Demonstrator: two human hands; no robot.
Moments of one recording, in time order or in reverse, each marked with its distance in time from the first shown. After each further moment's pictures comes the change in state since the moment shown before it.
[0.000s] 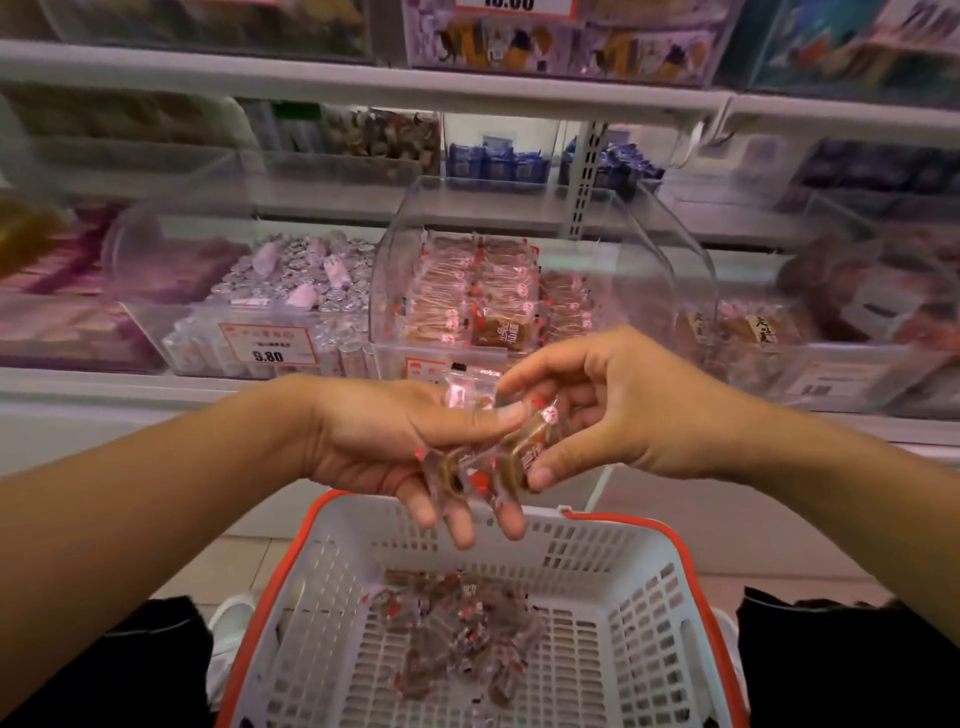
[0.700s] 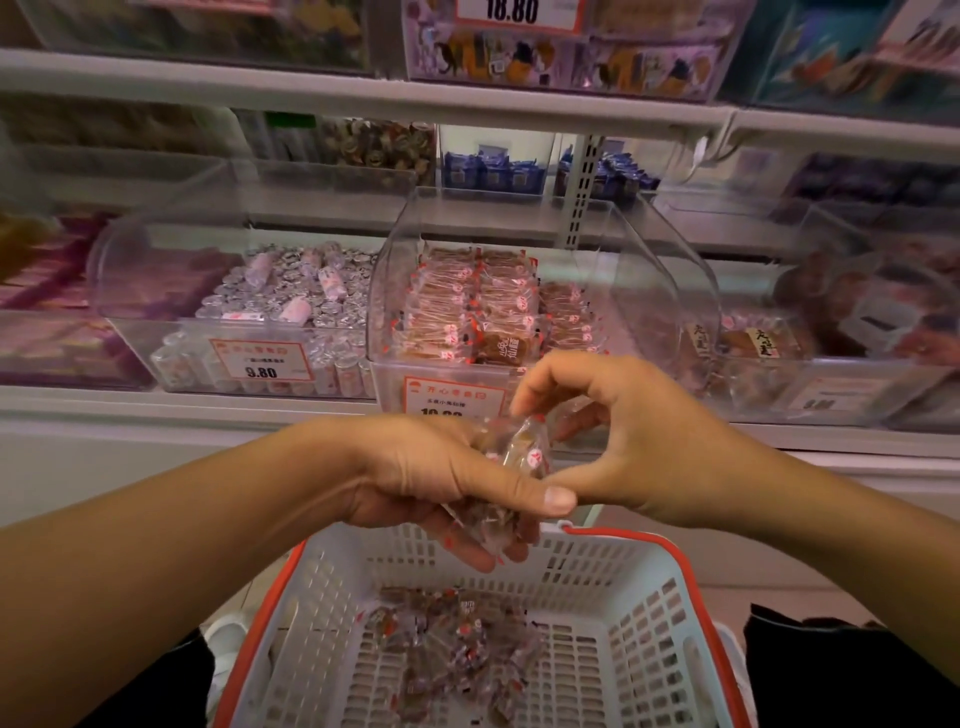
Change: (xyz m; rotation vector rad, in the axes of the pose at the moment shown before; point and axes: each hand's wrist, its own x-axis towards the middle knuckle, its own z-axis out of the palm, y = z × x) left_hand 0.022 -0.005 0.009 0.051 0.197 -0.012; right_hand -0.002 -0.001 0.007 -0.348 0.149 -0.128
